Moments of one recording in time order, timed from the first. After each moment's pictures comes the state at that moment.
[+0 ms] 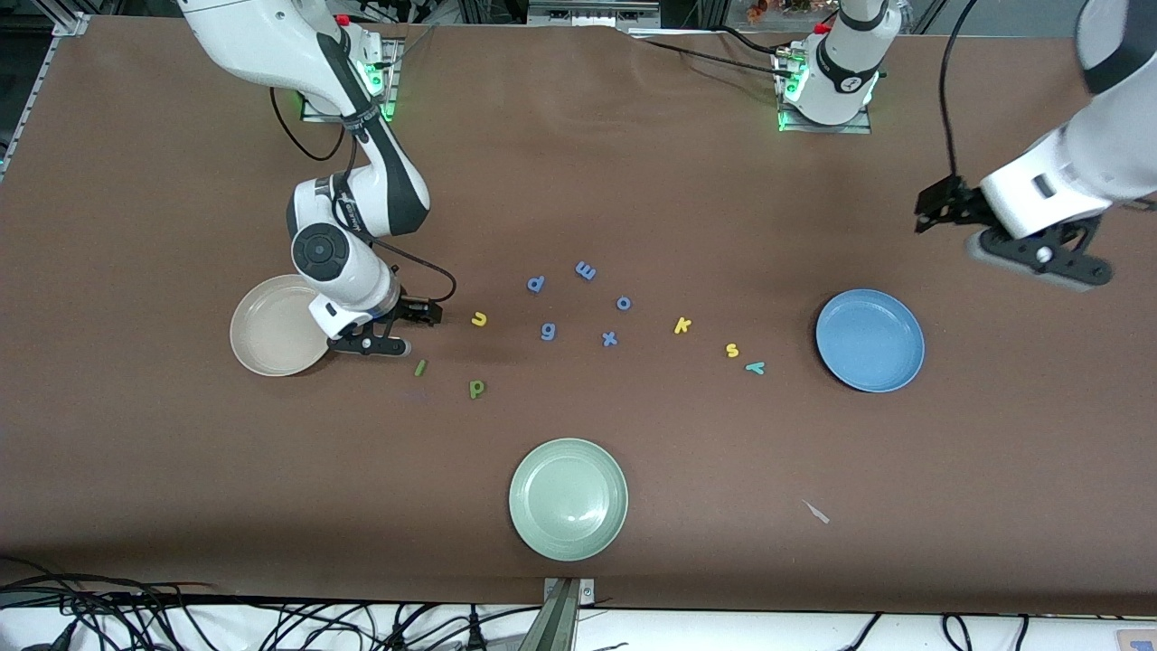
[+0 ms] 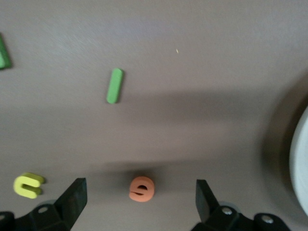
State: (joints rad) left arm -0.06 0.10 -0.05 -1.63 -0.01 1.57 0.21; right arm 0.52 0.47 -0.15 -2.03 0.13 2.42 0.36
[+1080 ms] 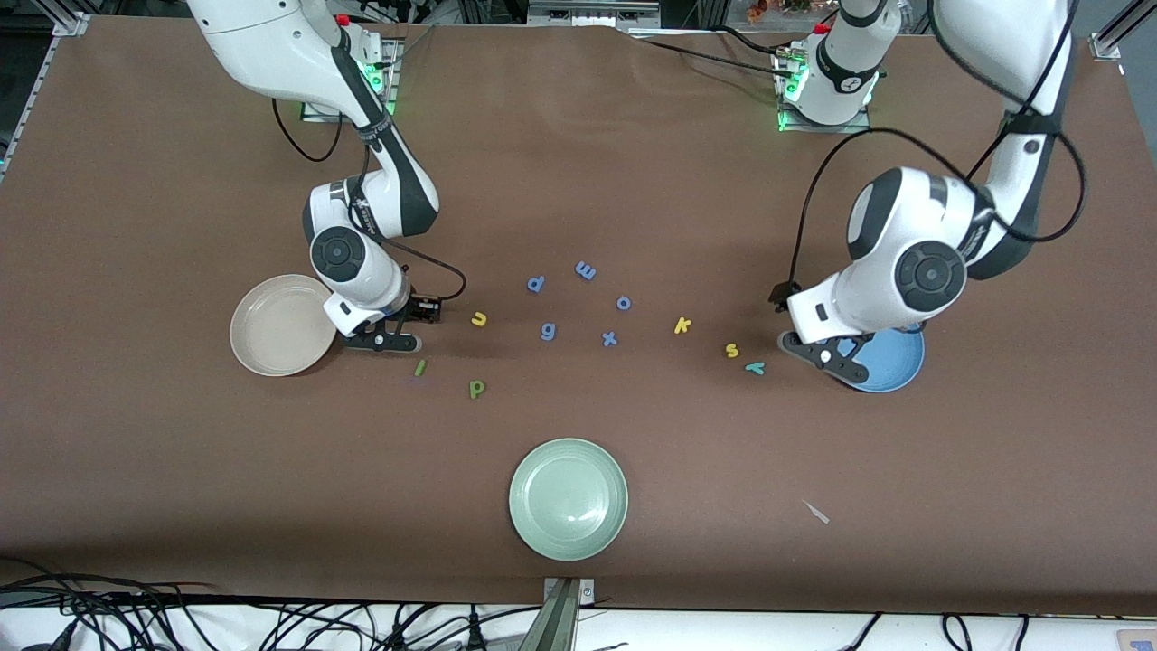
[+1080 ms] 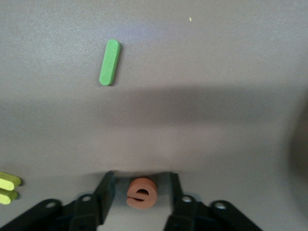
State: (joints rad) left arm -0.20 0.43 -0.05 -1.79 -0.04 2.07 0.21; right arm 0.52 0.51 -0.13 -2.06 0.13 2.48 0.36
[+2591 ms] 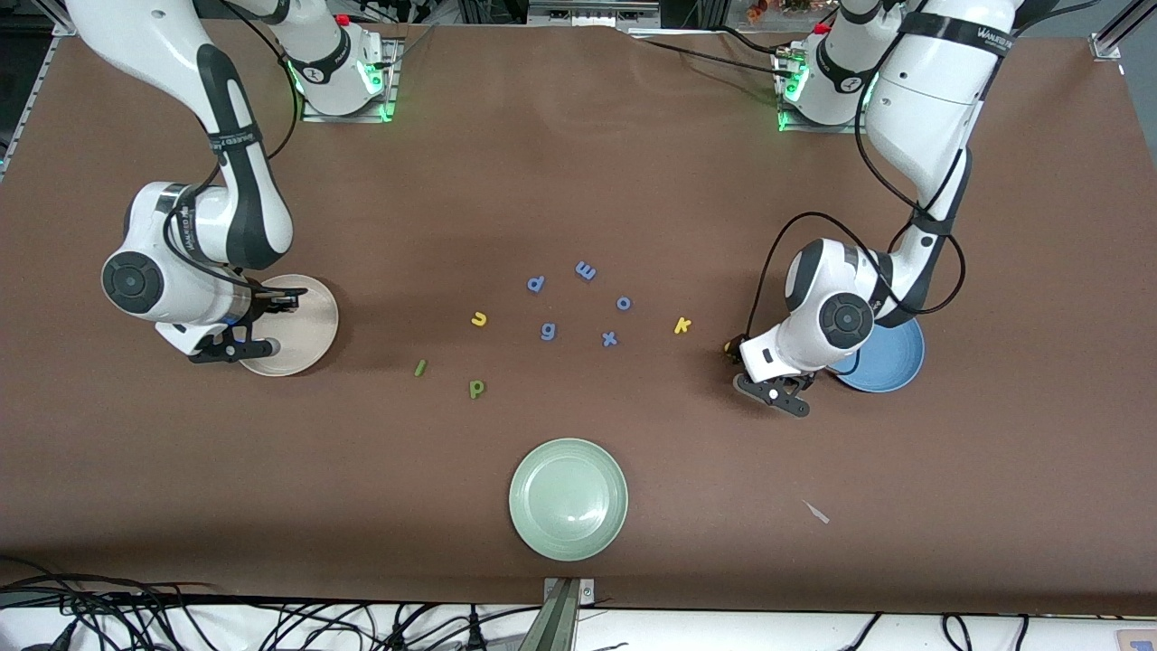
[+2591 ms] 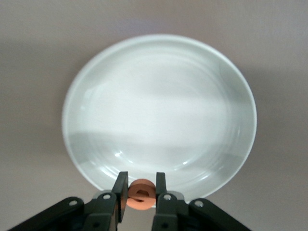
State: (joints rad) left arm -0.24 0.68 -0.05 -1.81 -0.07 2.44 0.20; right arm 0.42 0.43 -0.44 -2.01 0.14 2.13 -0.20
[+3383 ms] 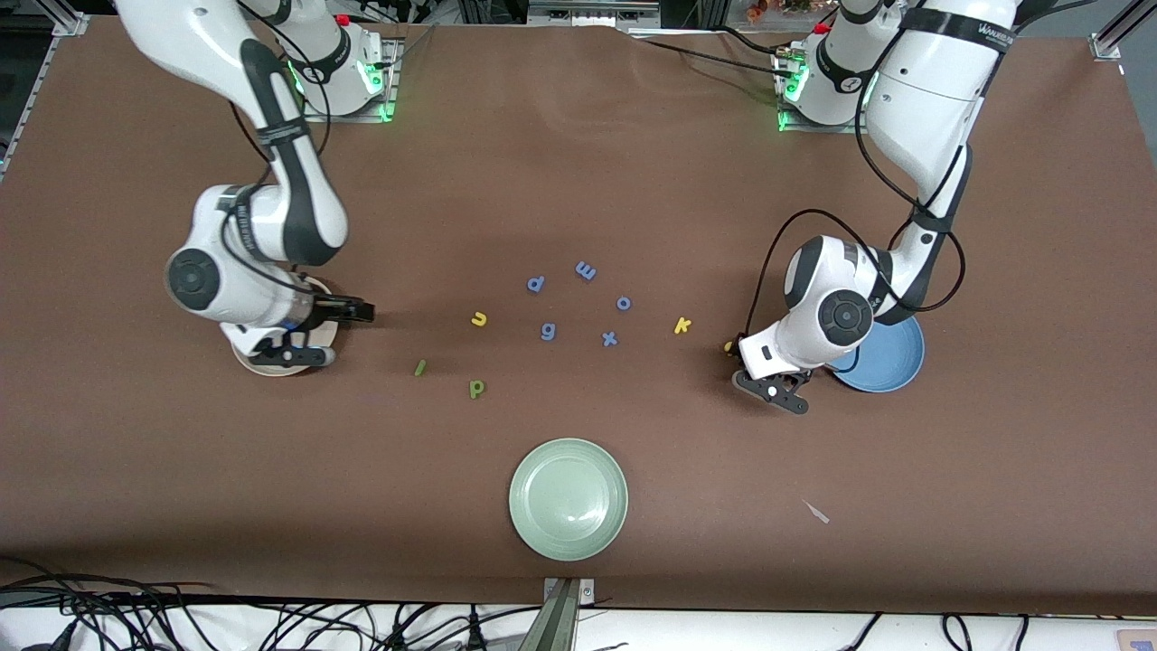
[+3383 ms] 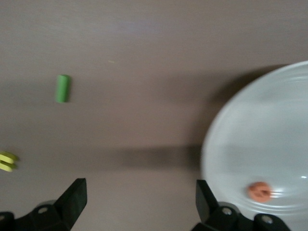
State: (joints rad) left arm -0.24 0.67 -0.05 -1.82 -0.07 2.44 0.20; right arm 0.56 0.45 -0.35 -1.97 0.34 2.22 0.06
